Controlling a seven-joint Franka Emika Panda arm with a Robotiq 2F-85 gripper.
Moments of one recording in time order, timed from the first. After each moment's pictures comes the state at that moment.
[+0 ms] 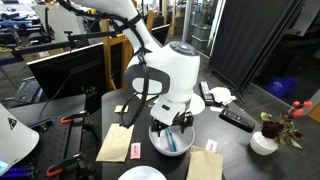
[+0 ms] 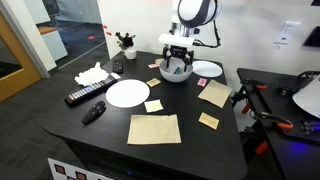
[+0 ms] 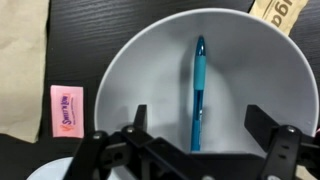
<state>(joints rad) -0.12 0.50 -0.14 -2.19 0.26 2.67 1.28</state>
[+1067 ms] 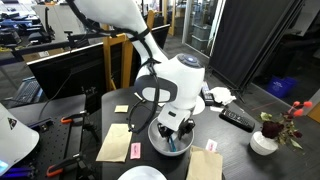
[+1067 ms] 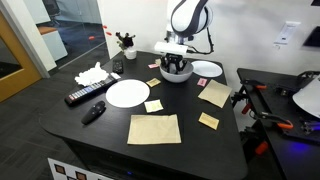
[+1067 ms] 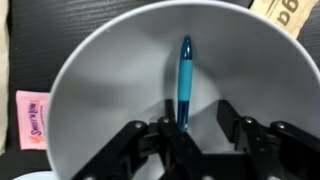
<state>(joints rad) -0.12 0.62 -0.14 -2.10 0.26 2.67 1.28</state>
